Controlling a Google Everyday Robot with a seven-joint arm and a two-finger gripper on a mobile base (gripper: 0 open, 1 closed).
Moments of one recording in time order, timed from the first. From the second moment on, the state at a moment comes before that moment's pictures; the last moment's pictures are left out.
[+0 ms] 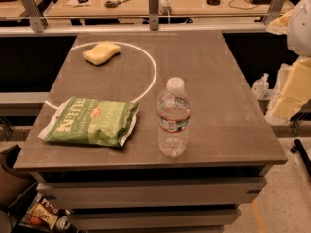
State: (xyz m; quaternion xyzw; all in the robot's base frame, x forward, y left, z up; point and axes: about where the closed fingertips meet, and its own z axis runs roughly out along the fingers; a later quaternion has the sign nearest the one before) arm 0.438 -0.211 0.996 -0.60 0.77 -0.06 0.19
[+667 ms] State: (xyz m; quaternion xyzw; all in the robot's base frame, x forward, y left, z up) arm 0.437 -0.204 0.991 -0.60 0.77 -0.04 0.21
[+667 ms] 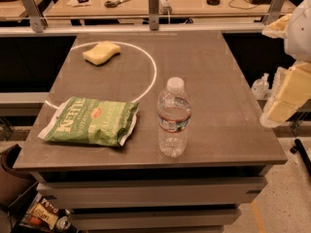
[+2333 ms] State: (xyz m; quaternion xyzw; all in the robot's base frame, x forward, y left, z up) arm 0.441 -0.127 0.949 -0.58 0.70 0.17 0.39
